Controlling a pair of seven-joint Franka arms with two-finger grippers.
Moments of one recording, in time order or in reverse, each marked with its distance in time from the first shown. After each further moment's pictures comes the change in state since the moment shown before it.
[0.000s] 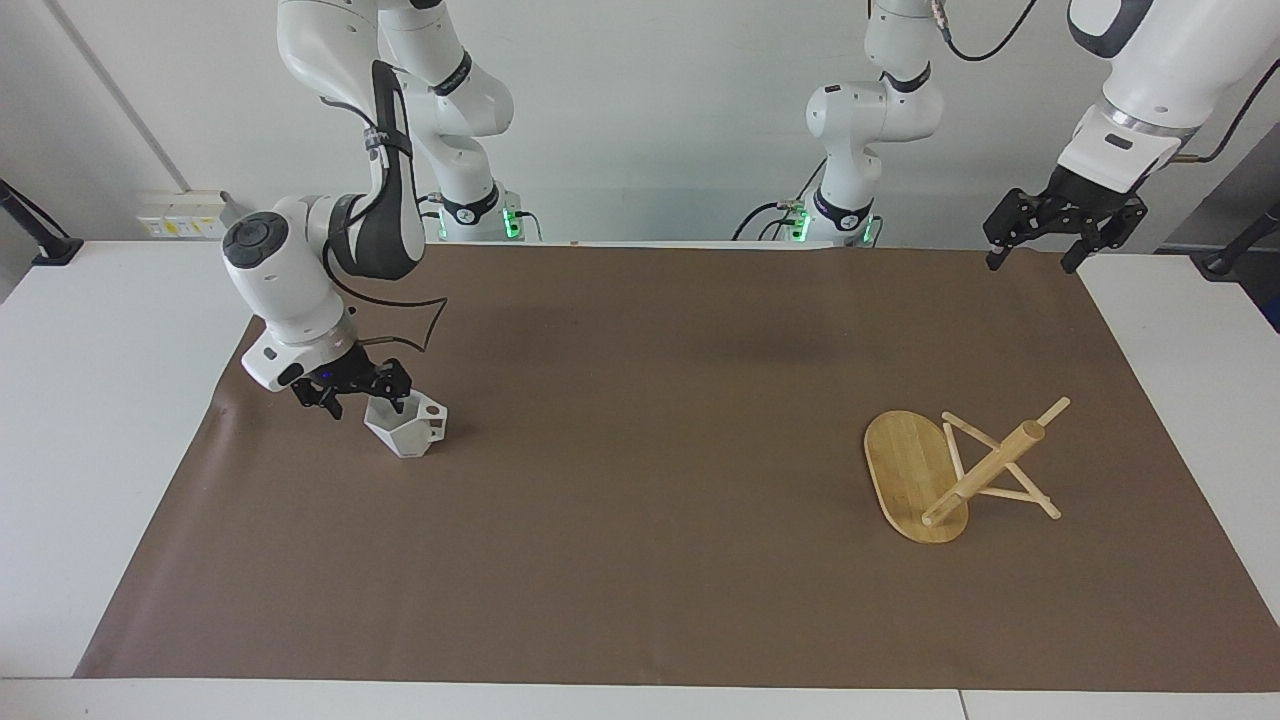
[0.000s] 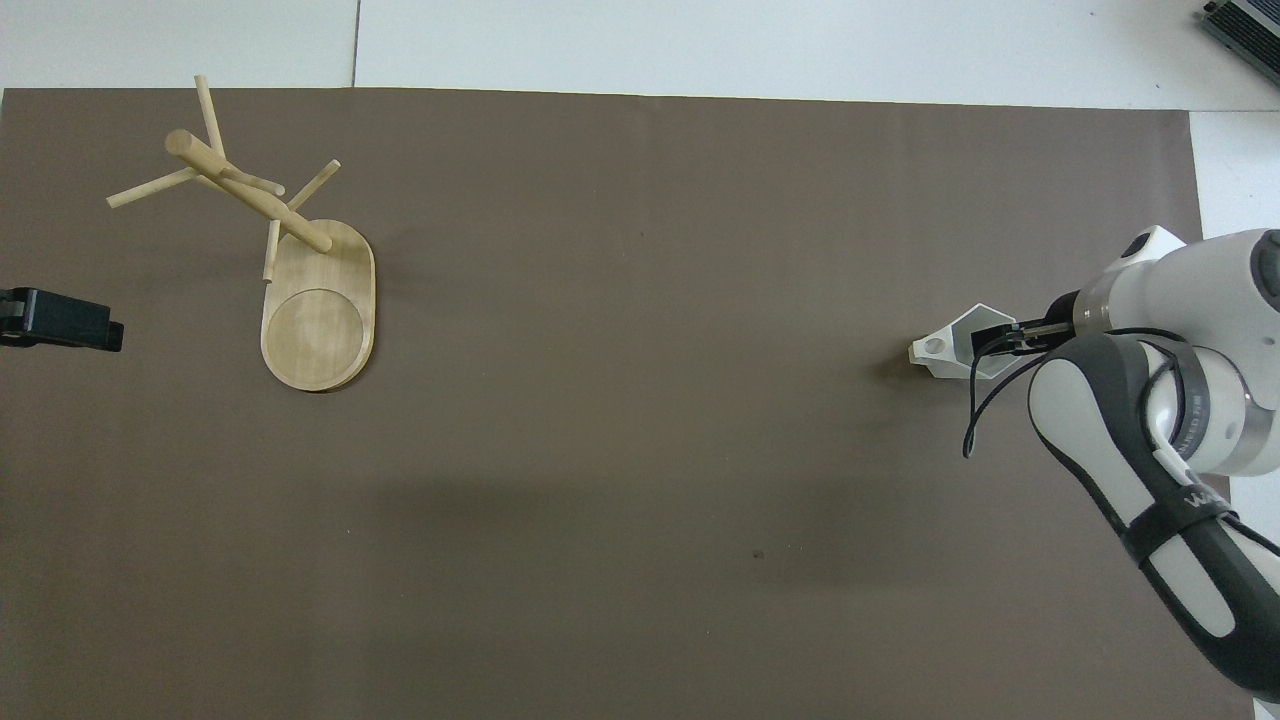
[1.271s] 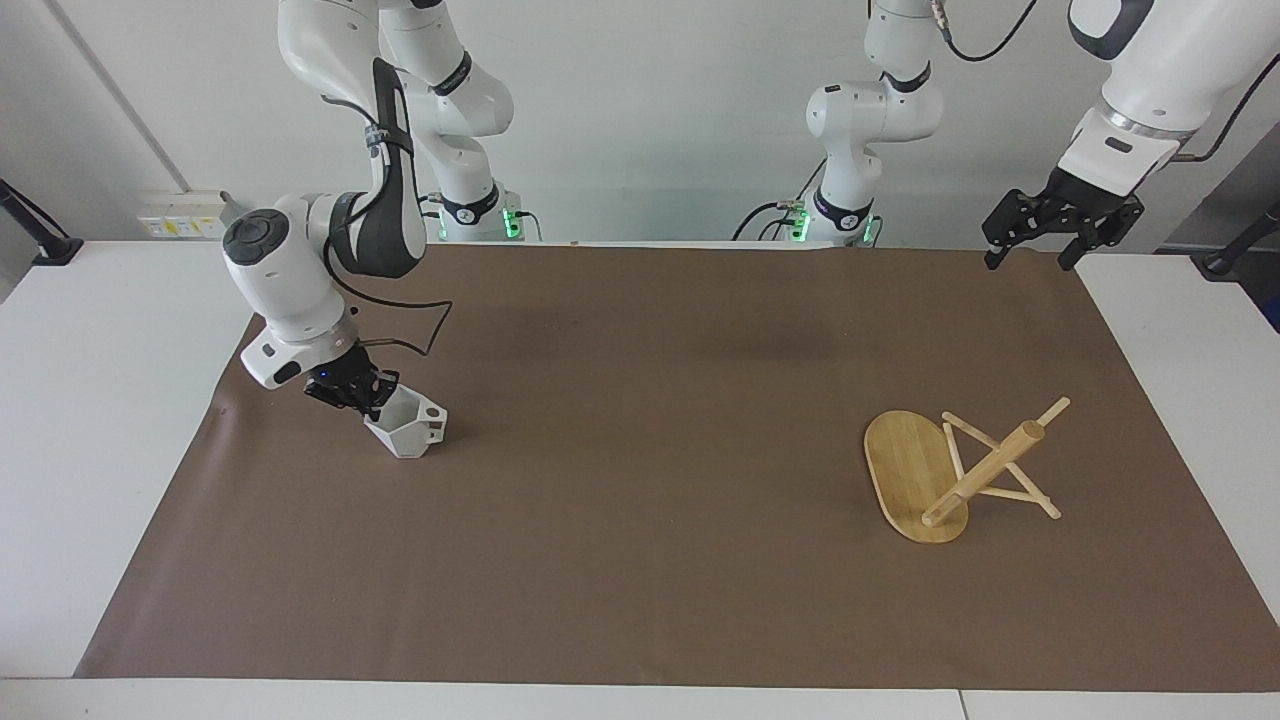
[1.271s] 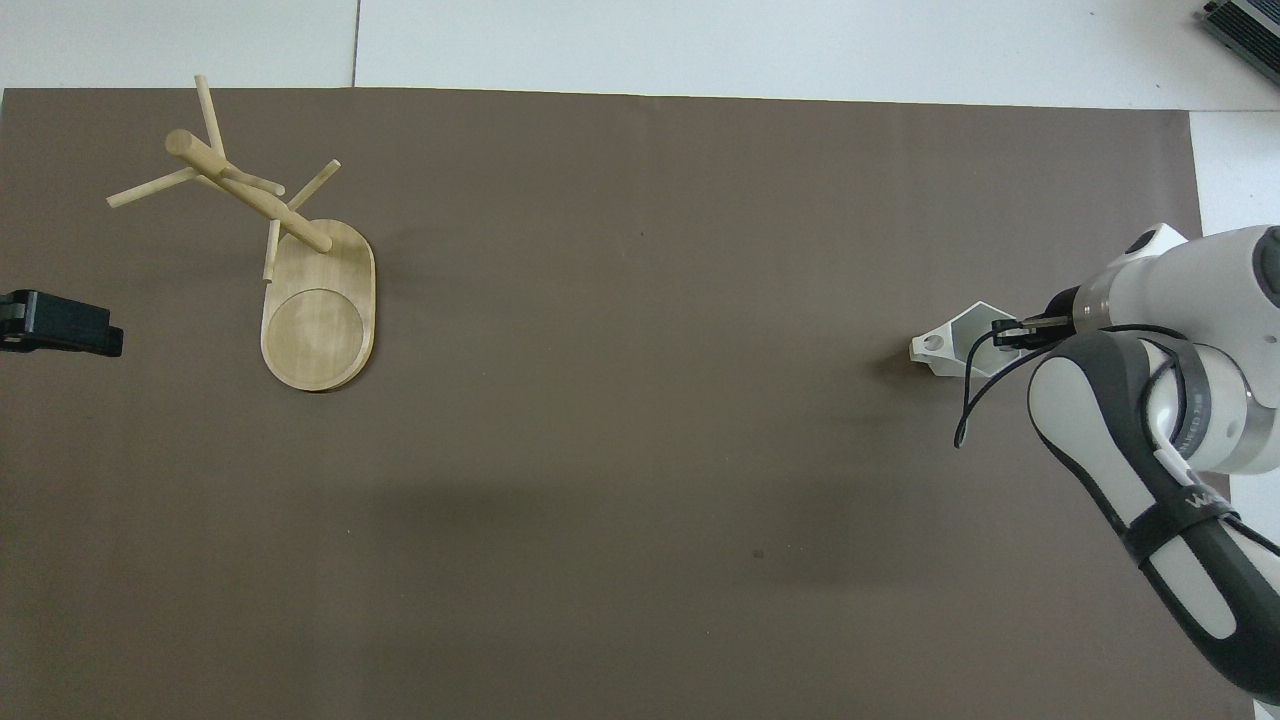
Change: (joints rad) left arm 0.000 0.000 0.004 -0.003 0.000 -0.023 -0.064; right arm 0.001 -0.002 0.005 0.008 0.002 0.000 0.045
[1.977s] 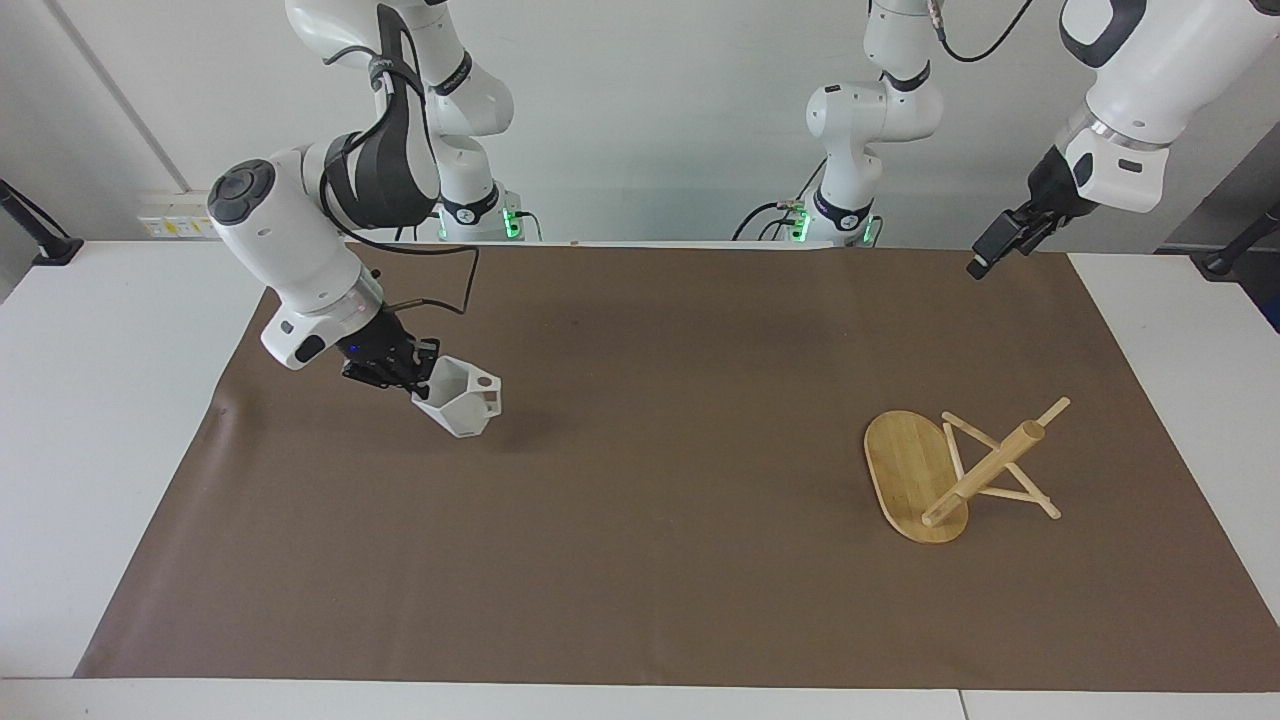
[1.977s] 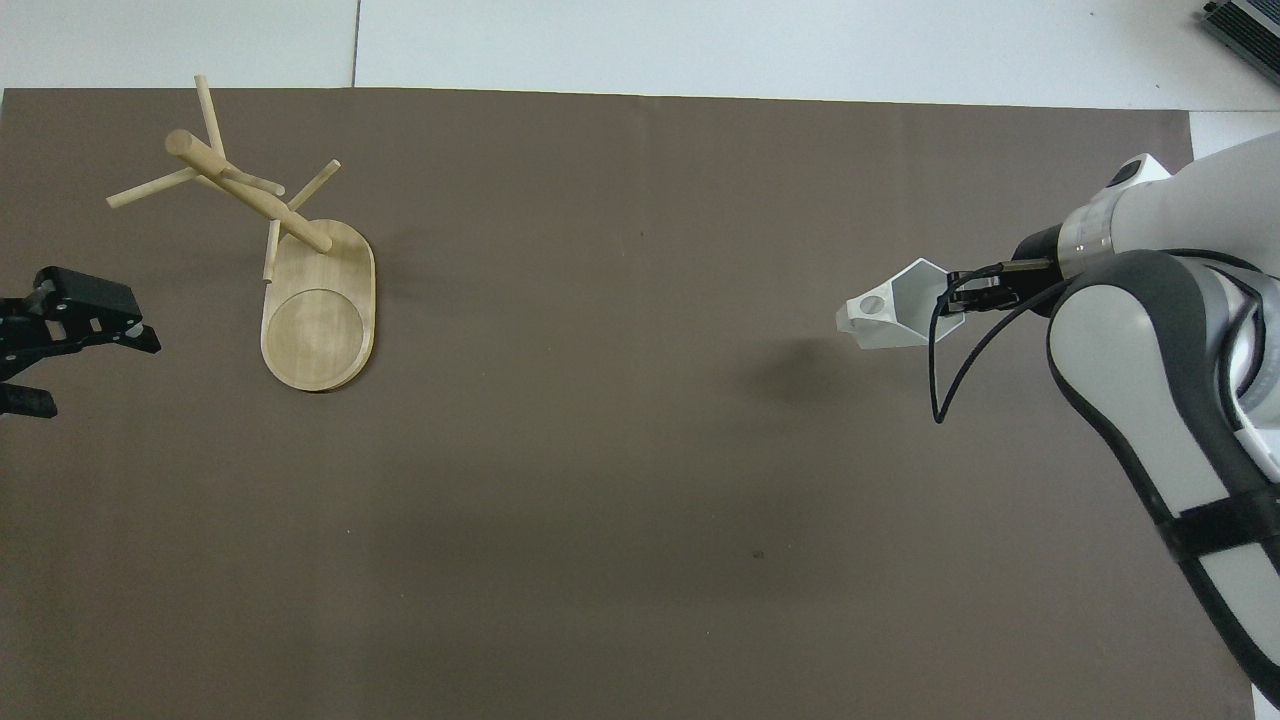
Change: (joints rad) left arm 0.007 -0.029 0.002 -0.064 -0.122 -0.017 -0.551; right arm 0.025 -0.002 0.096 0.254 0.278 -0.284 0.010
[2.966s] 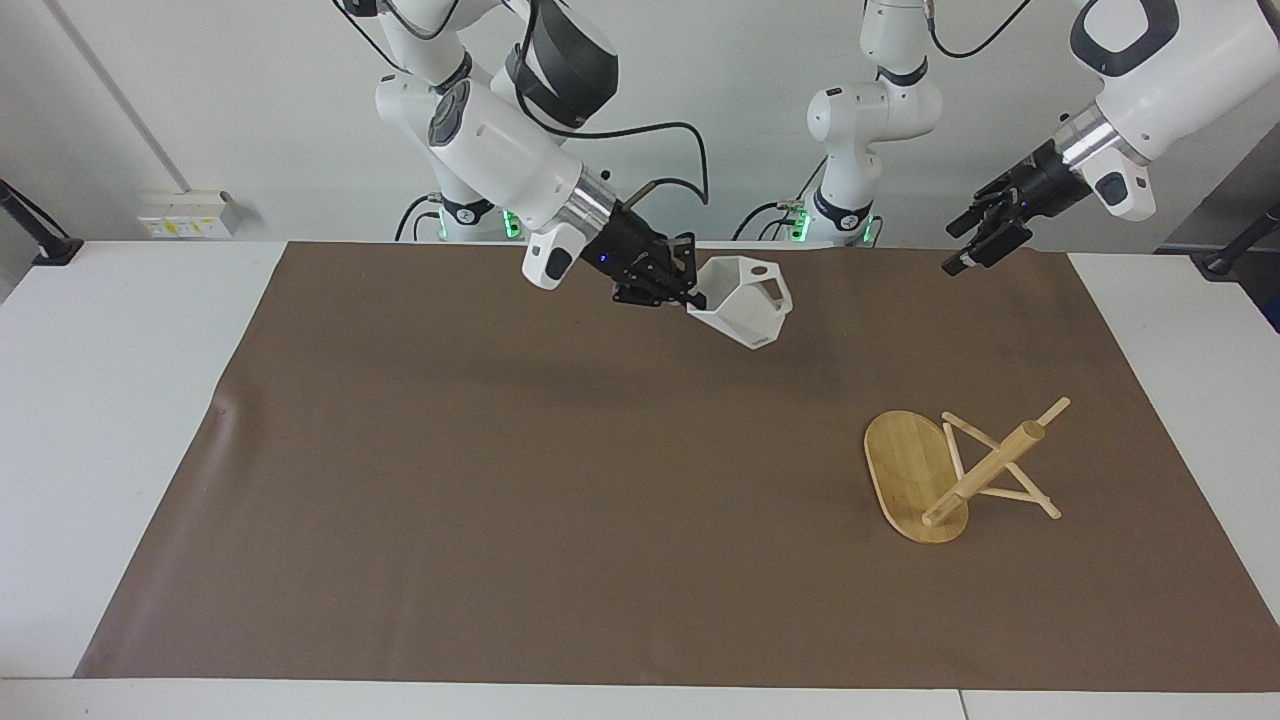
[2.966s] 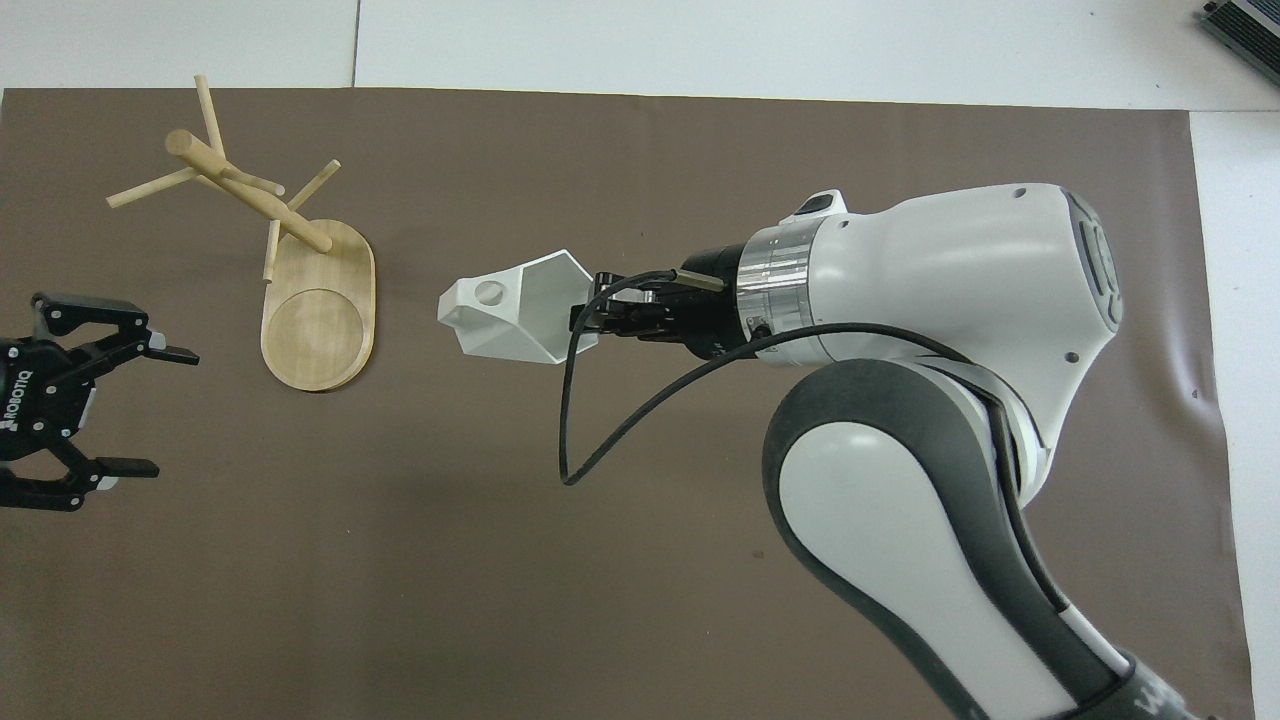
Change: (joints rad) left arm 0.099 -0.108 0.001 -0.243 -0.416 0.084 -0.485; right arm 0.012 0.000 0.478 0.094 0.464 0.243 0.360
